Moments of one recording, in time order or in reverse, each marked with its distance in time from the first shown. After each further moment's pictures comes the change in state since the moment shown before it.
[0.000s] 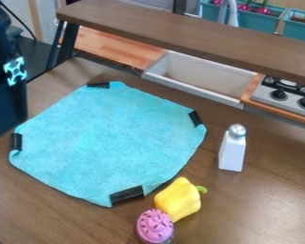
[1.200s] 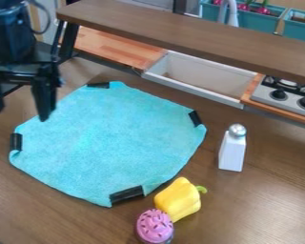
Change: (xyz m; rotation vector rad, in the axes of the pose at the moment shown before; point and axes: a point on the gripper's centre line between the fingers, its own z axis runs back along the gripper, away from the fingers) arm 0.082 0.109 -0.099 0.059 0.073 0.456
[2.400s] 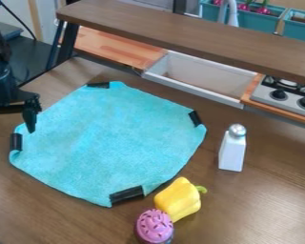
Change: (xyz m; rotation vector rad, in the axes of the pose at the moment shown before) arm 0.108 0.089 -0.122 0.038 -0.163 0.244
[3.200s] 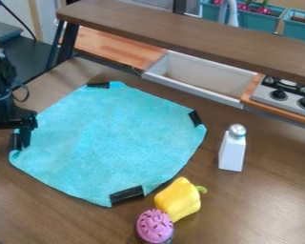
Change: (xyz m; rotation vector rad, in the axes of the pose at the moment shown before) arm 0.004 0.014 -0.035 0.096 -0.018 0.028
